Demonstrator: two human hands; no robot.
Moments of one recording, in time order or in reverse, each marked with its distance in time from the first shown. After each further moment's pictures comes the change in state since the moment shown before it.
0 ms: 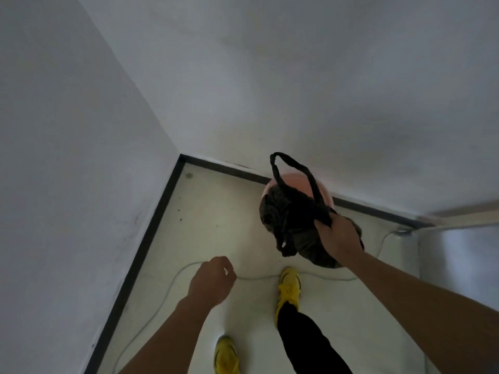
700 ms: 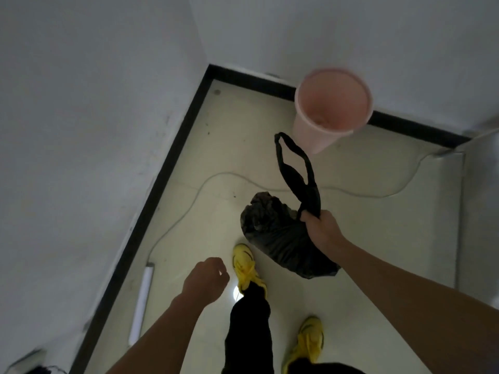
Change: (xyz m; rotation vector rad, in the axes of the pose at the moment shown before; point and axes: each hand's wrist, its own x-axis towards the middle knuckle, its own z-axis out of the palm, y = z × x) left_hand -0.203 -0.236 0.203 0.086 -0.062 -0.168; right_hand -0.259 0.114 0.213 0.427 -0.287 0.280
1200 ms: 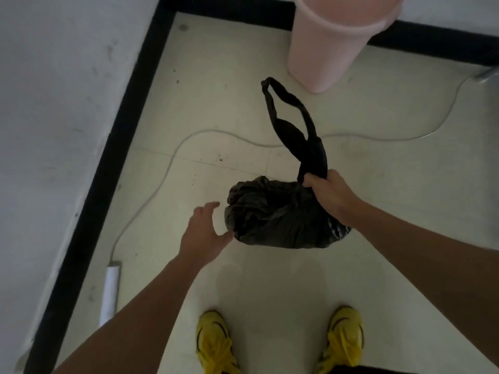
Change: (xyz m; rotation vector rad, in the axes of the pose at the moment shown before) left_hand 0.165 -0.069 0.137 -0.150 0.171 0.149; right_hand 0.114 0.145 0.076 0.043 -0.001 -0.079
